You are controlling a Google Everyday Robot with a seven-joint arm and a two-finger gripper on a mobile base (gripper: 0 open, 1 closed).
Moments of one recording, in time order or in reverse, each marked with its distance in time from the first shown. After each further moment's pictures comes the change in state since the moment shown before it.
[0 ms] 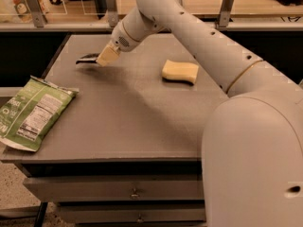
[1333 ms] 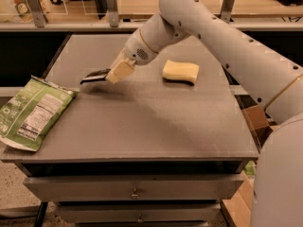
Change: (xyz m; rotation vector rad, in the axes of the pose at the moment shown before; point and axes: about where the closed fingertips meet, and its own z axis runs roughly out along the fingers) arm 0.036 0.078 -0.047 -0.176 -0.025 -0.090
